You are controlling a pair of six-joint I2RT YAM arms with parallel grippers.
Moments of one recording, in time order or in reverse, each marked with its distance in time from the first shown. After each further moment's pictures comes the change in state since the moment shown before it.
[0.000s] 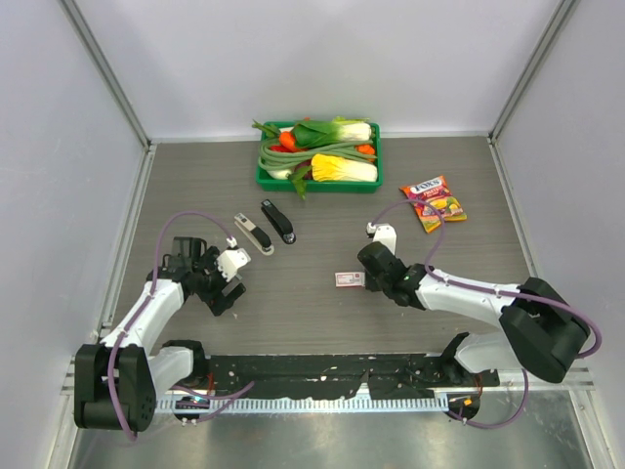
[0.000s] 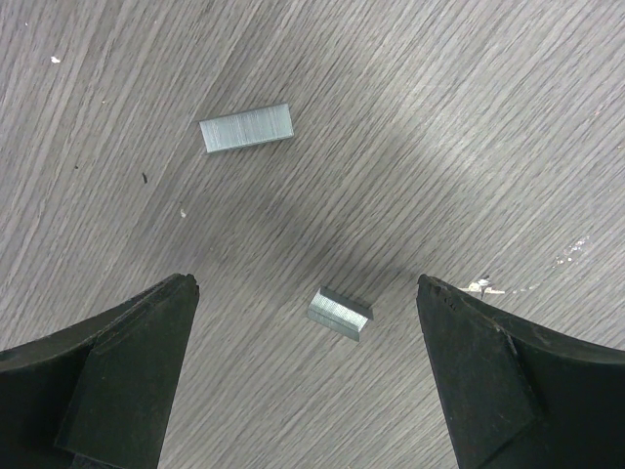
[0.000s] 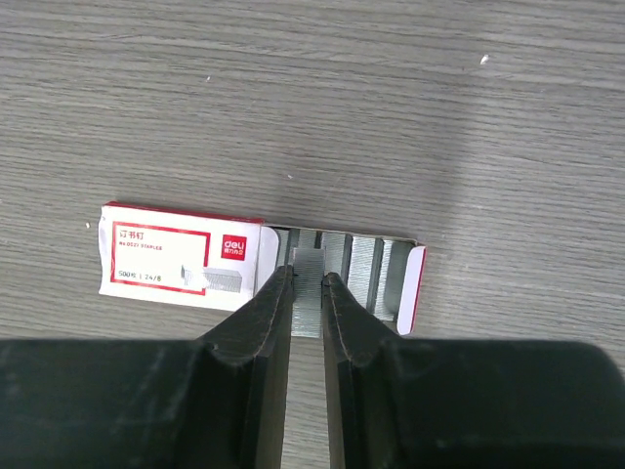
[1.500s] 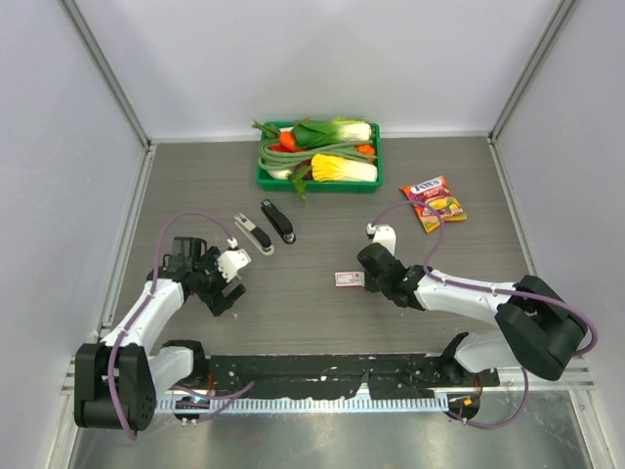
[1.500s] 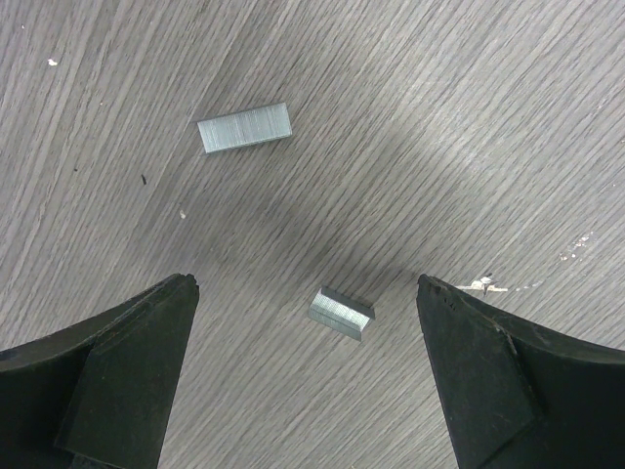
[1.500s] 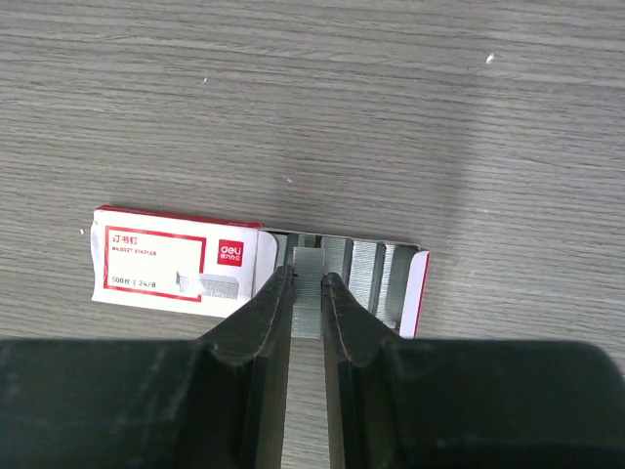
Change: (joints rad) left arm 0.000 0.005 0.000 -0.001 0.000 0.018; right arm 0.000 0.023 -0.014 0.038 0.004 0.004
